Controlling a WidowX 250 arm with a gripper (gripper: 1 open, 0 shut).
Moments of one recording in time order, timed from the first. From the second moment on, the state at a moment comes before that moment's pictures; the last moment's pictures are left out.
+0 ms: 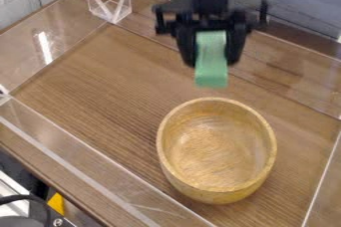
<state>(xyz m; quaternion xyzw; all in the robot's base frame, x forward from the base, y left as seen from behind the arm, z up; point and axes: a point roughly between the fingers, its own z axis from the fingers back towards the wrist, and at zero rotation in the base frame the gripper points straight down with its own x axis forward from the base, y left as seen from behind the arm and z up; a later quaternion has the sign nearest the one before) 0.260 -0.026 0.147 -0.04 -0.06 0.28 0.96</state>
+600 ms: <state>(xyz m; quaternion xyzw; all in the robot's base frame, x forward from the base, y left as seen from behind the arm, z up) 0.243 0.013 0.121 -0.02 -0.09 0.31 0.95</state>
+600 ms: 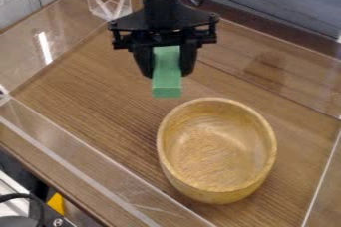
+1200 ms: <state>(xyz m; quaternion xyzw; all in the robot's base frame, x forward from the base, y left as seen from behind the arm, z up) 0.238 0.000 0.097 0.00 -0.12 0.33 0.94</state>
